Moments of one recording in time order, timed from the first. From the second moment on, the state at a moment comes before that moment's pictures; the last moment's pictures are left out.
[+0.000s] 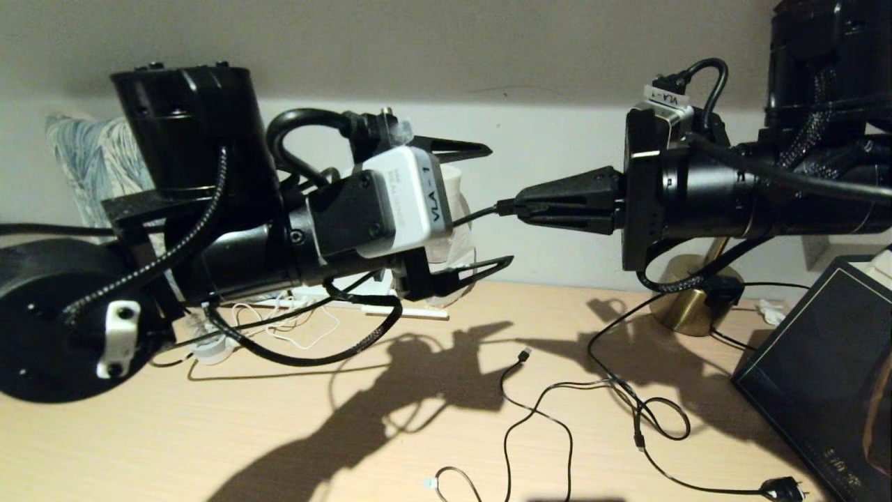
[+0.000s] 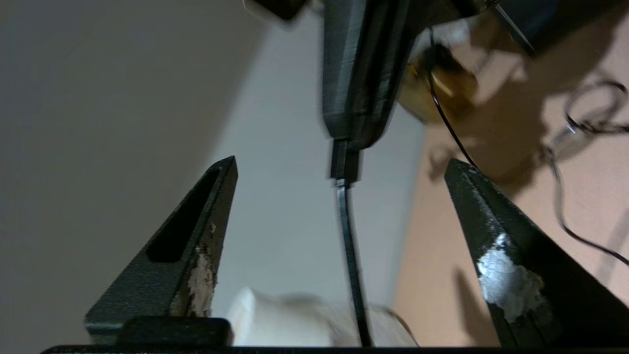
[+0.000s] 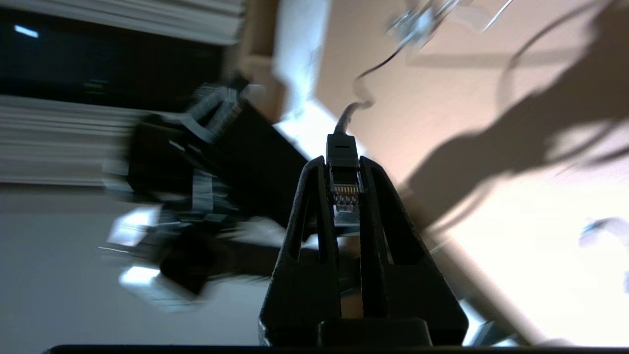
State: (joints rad) left arm -0.65 1.64 -1.13 -0.56 -0.48 1.11; right arm 0.54 1.61 -1.40 0.00 0.65 1.05
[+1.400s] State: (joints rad) left arm -0.64 1.73 -1.17 -0.78 -0.64 1.21; right arm 0.44 1.64 -1.49 0.05 0.92 1.28
